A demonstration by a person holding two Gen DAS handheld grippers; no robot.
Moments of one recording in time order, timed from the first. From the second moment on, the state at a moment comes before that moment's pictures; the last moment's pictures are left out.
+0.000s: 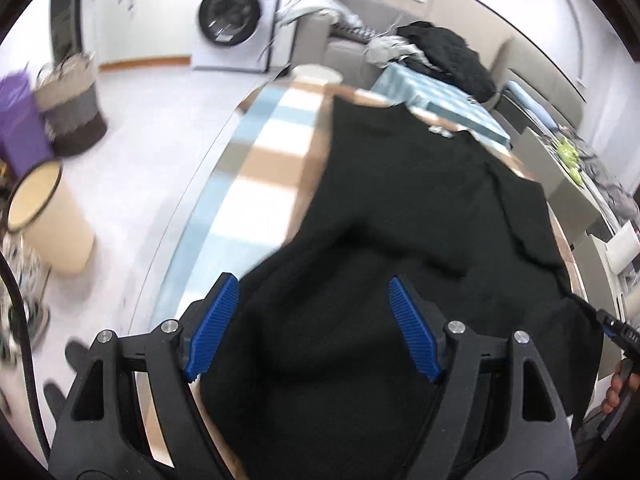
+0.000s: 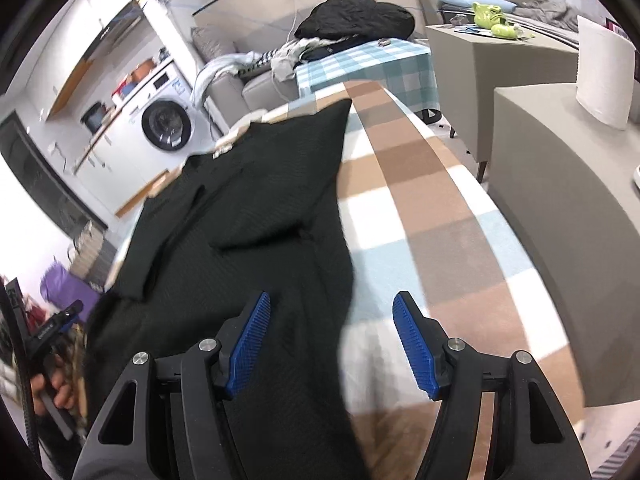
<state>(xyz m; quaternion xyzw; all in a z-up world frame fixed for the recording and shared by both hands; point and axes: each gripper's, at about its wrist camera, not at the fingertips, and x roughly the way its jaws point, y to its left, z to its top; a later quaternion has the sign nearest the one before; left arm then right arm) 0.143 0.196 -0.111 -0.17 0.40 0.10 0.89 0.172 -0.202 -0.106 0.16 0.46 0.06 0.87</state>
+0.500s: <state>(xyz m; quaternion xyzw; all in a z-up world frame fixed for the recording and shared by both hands) 0.099 0.199 -0.149 -0.18 0.45 0.12 0.87 0.135 -0.189 -0.138 0.16 0.49 0.16 0.84</state>
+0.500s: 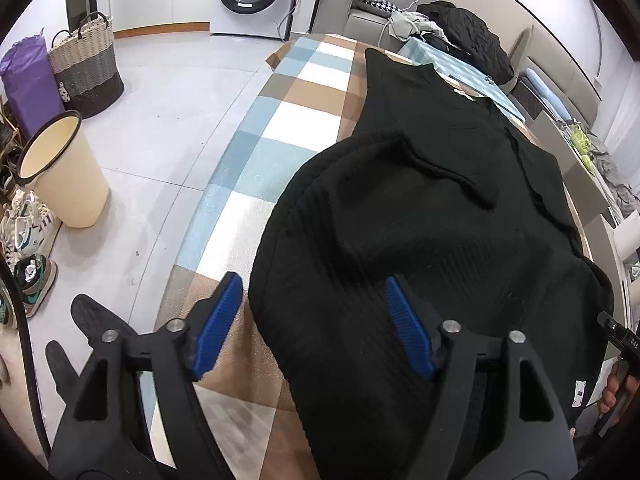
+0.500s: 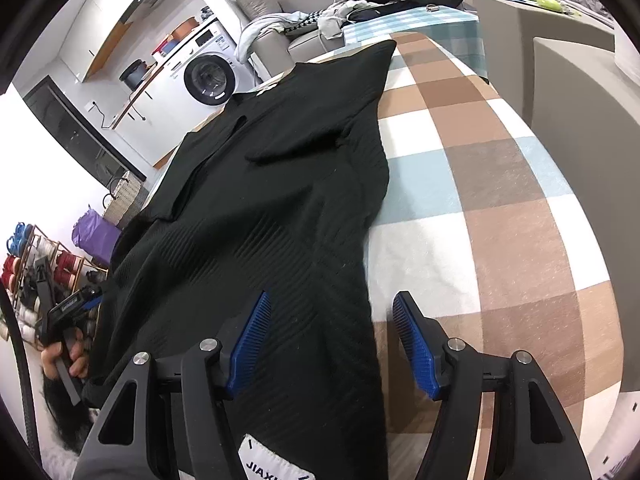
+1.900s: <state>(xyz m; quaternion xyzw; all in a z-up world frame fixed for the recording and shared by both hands) 0.144 0.162 -0.125 -0.23 0.40 -0.01 0.89 0.163 -0.222 -0.135 0.24 0.43 0.10 0.86</state>
